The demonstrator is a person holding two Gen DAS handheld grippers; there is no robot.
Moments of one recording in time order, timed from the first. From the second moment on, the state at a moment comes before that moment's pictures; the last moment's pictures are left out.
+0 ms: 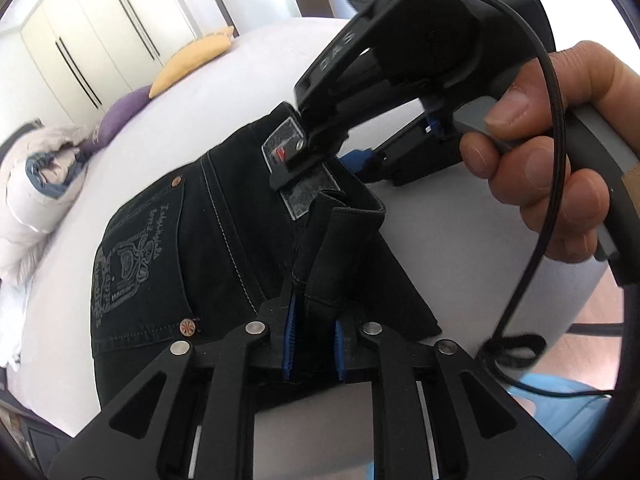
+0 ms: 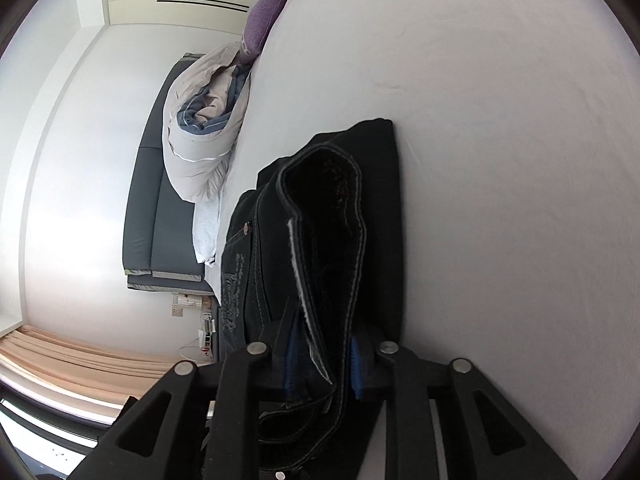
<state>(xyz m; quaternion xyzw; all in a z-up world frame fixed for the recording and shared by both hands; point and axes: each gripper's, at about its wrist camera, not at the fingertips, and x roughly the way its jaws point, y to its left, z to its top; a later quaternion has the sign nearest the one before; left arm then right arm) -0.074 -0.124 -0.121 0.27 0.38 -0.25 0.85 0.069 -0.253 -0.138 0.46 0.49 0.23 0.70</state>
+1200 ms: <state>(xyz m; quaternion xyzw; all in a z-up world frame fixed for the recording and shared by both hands) 0.122 0.036 -0.084 -0.10 0.49 -0.26 0.83 0.057 -0.234 -0.080 0.39 0.45 0.31 0.74</state>
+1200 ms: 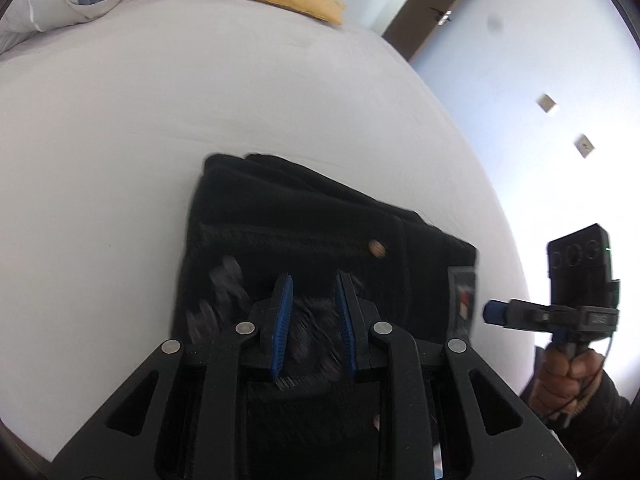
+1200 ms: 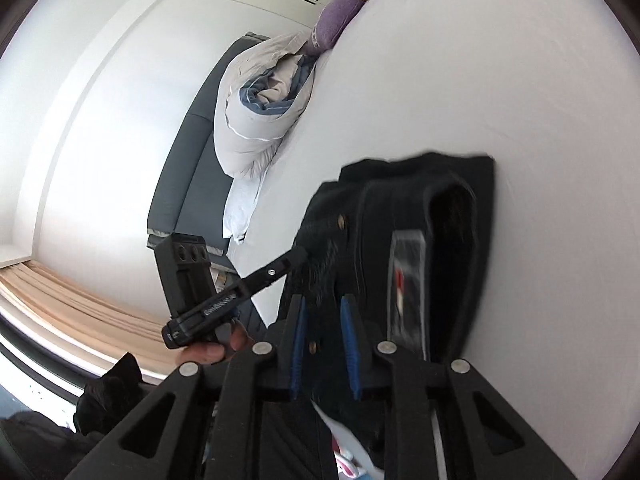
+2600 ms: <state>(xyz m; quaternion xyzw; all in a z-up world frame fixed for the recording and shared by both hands) 0.011 0.115 -0.093 -0.12 0.45 -0.25 0.85 -0.016 -0.203 -0.070 0.27 0.46 0.26 0.81</state>
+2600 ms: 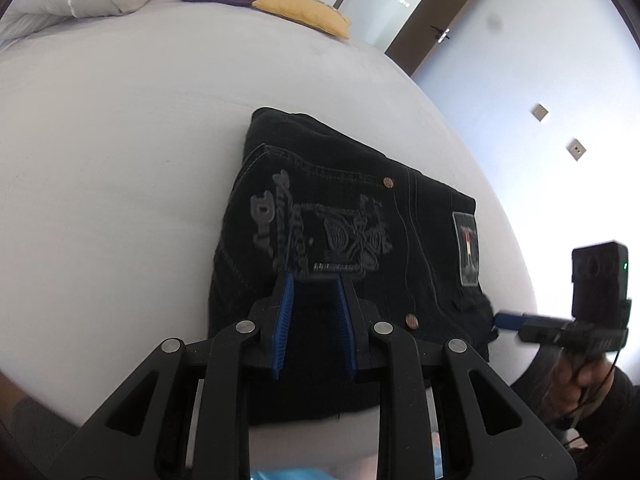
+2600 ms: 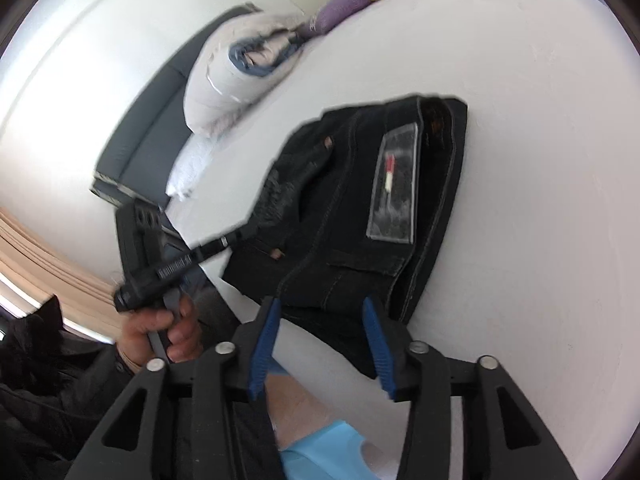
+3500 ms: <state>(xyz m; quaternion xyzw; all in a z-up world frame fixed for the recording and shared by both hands) 0.086 0.089 -0.104 -0.01 0.56 -0.25 0.79 0.086 -0.215 -0.113 0.36 0.54 0.15 0.75</state>
